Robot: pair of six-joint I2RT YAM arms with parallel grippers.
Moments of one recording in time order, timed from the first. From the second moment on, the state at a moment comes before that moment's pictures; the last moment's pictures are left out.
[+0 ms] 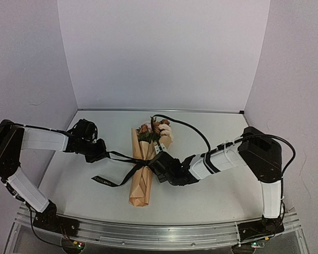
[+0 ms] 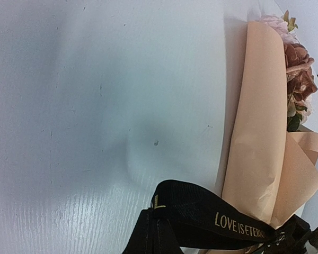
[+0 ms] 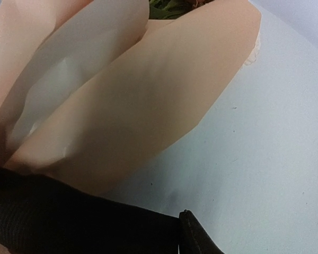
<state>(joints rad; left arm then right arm) -0.42 1.55 0.79 -0.16 0.17 -0.78 1.09 2.08 1.21 -0.03 0.62 0.40</state>
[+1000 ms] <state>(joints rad) -0.37 1.55 0.78 -0.15 0.25 -0.78 1.08 1.87 1.16 -0.46 0.66 0.78</state>
